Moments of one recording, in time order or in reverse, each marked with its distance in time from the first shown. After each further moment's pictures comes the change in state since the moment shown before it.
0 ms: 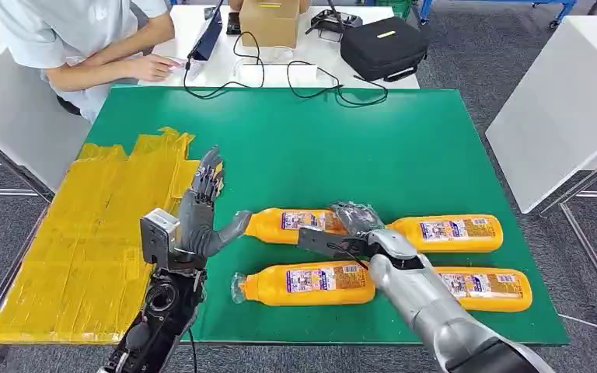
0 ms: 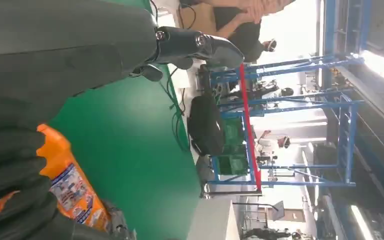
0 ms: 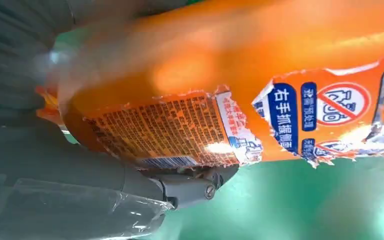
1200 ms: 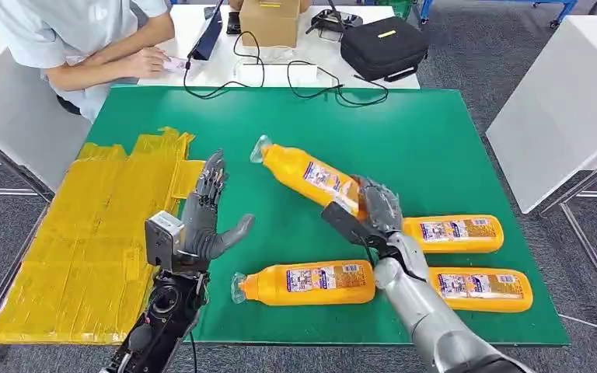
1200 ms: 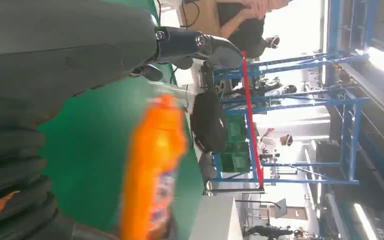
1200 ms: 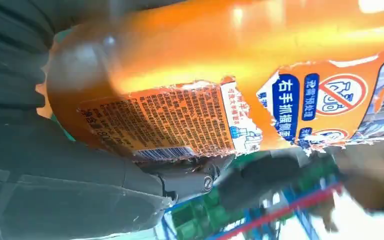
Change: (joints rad) left arm -0.003 0.000 -0.021 0.012 0.003 0.002 -0.008; right arm 0.092 0.030 -0.251 -0.055 -0.265 -0.477 -0.267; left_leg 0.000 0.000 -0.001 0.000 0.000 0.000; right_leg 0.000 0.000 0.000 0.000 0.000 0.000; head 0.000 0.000
